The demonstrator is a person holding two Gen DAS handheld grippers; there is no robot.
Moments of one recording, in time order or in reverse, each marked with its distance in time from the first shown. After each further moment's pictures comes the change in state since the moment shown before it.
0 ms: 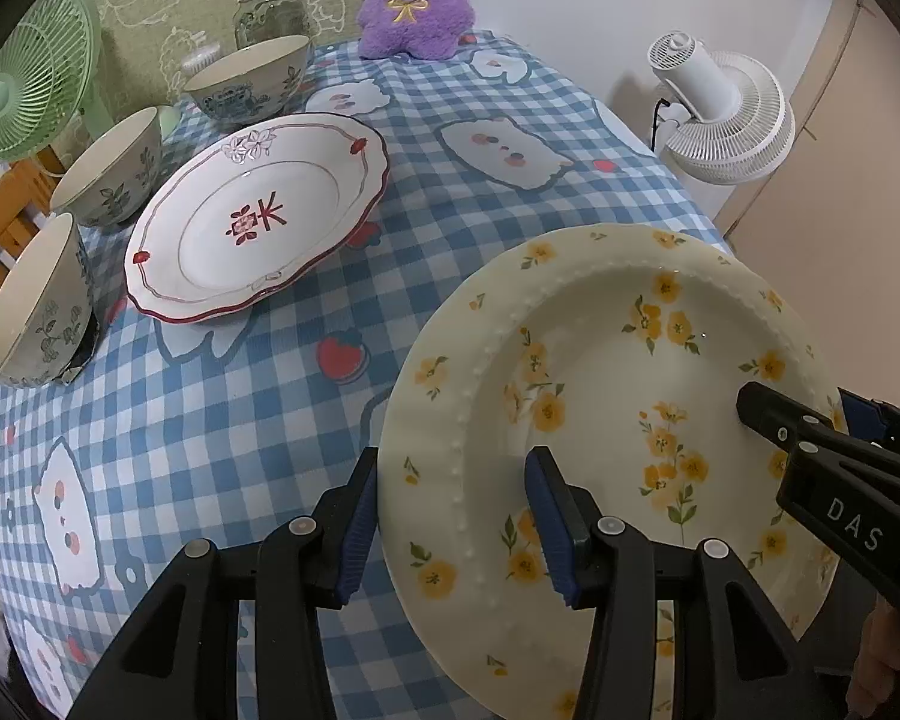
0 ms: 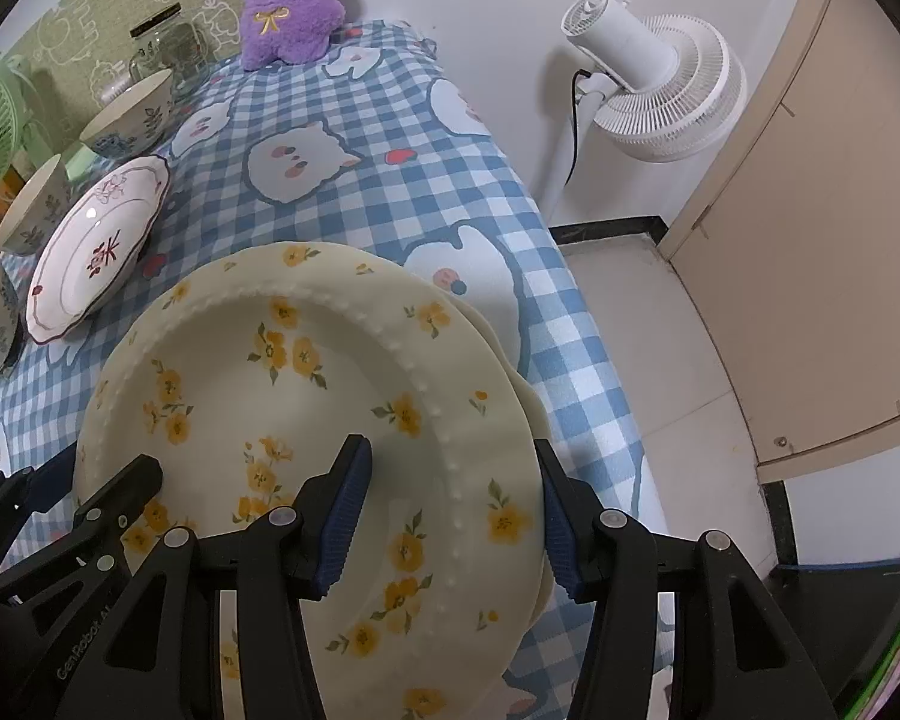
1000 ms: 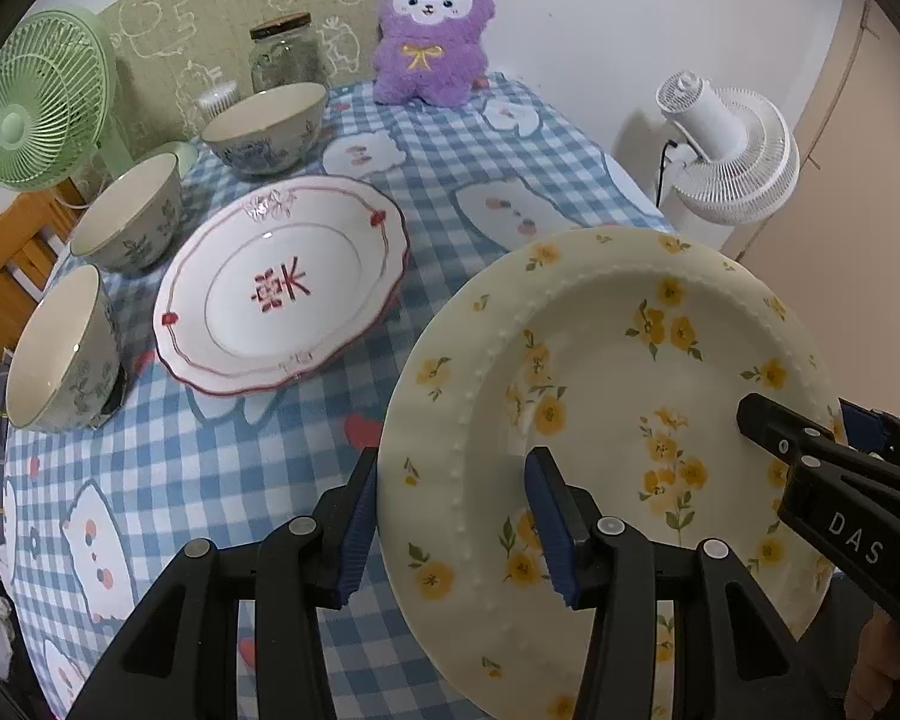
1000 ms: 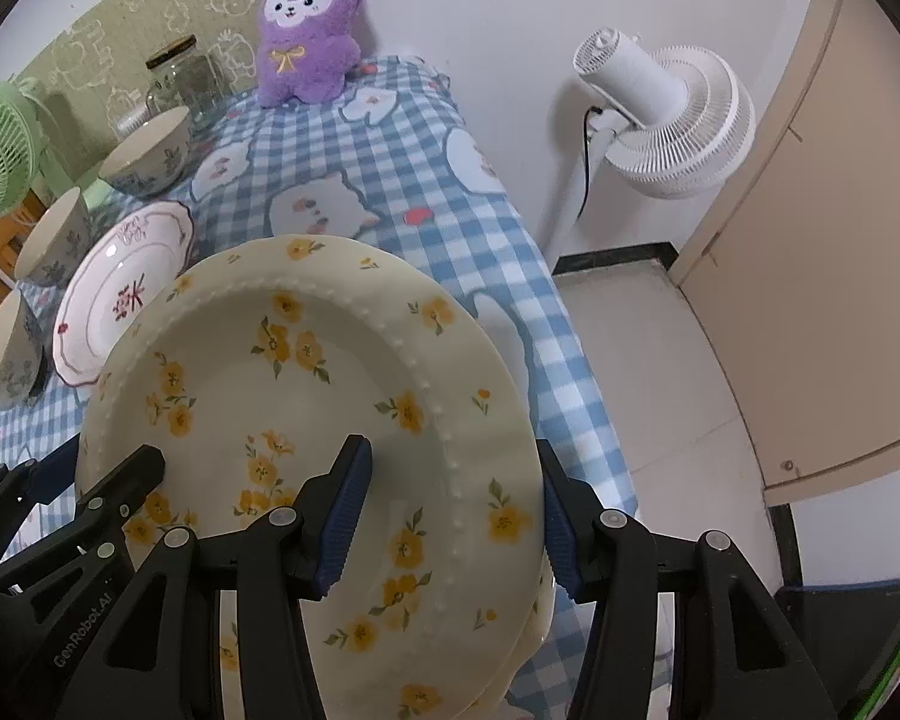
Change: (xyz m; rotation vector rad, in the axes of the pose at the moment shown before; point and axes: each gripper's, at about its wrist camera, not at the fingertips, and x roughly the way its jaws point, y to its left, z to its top) left arm -0.019 0.005 0.024 -0.005 -0.060 0.019; right arm -0.018 0.003 0.024 -0.010 -0.043 0.031
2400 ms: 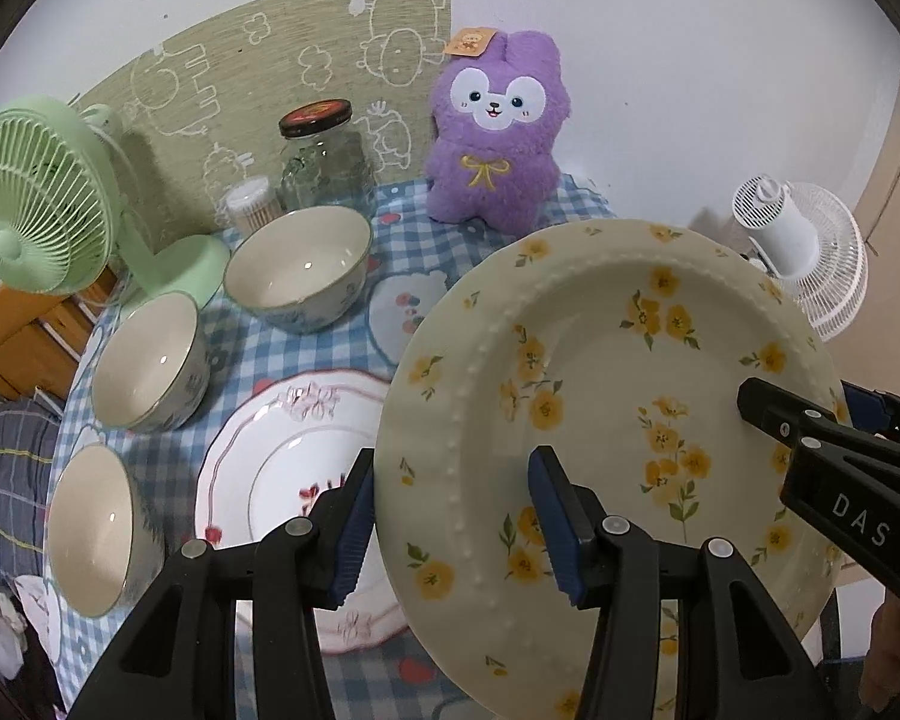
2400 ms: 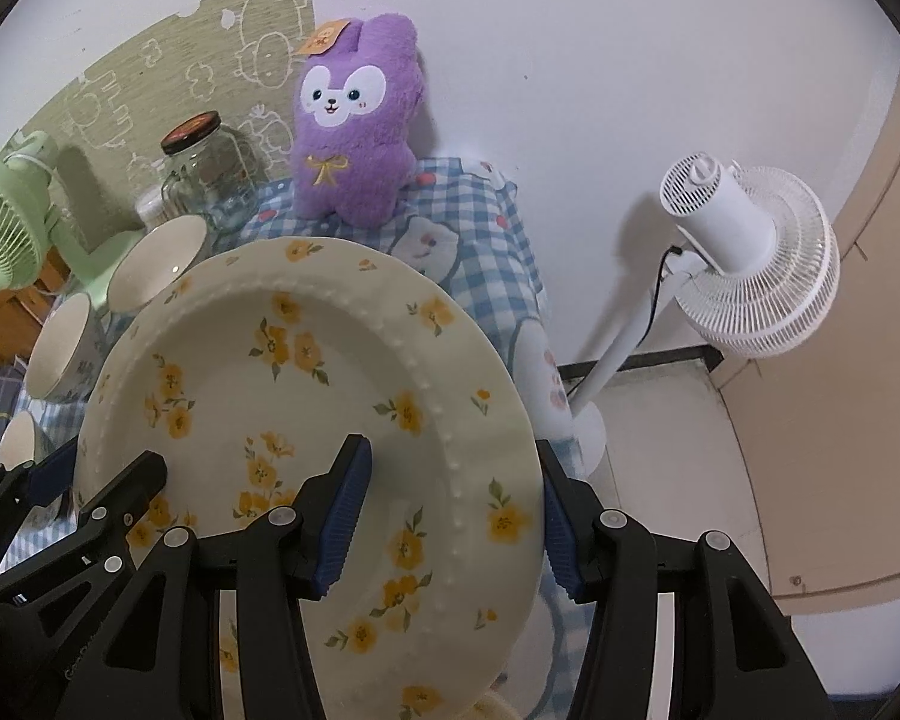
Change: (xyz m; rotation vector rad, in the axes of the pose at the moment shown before) left arm 0.008 0.021 0.119 -0.067 -0.115 0.106; right arm 0.019 0.024 0.148 -0.116 -0.111 0.086
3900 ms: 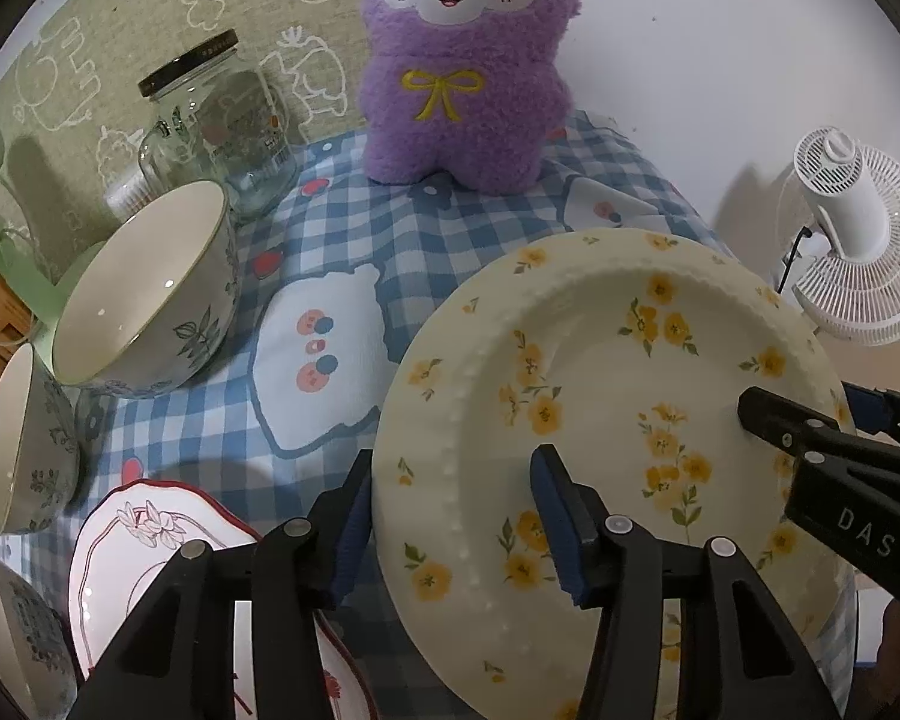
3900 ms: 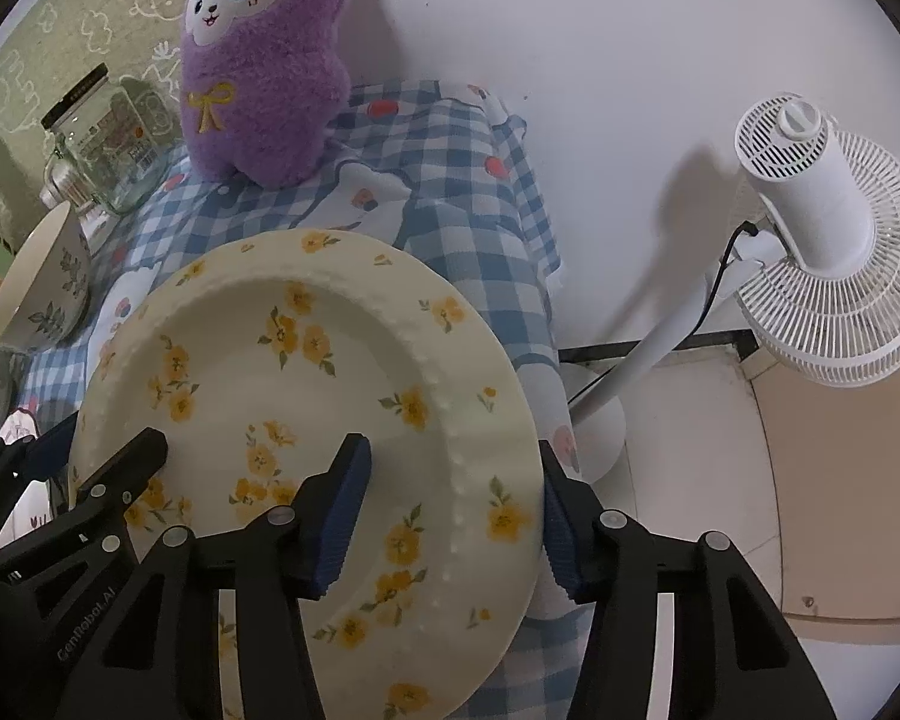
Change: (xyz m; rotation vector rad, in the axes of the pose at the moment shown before) left arm 0.142 -0.031 0.051 0.033 0.082 0.029; right arm 0.146 -0.039 0.052 -0.031 0.117 0.046
